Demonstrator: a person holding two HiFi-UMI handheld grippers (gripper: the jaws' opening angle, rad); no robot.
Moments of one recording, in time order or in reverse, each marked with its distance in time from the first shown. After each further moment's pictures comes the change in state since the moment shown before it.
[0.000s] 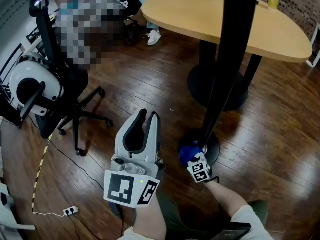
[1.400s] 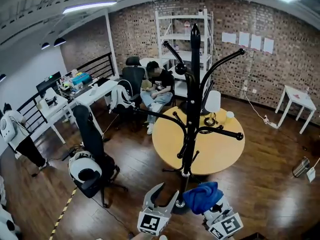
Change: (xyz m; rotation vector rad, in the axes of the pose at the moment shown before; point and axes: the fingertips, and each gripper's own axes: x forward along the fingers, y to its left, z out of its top) left arm 0.064 -0.134 0.514 0.077 0.184 -0.258; right arm -0.731 -0.014 0.814 0.114 -0.672 -0.038
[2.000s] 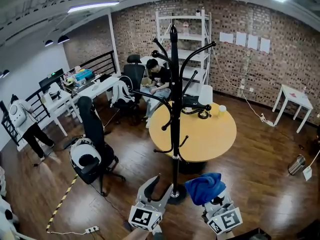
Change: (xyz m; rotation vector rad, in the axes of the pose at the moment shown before) left arm -0.061 -0.091 0.055 -0.067 -0.071 0.012; right arm -0.109 0.004 0.045 -0.069 -0.059 -0.077
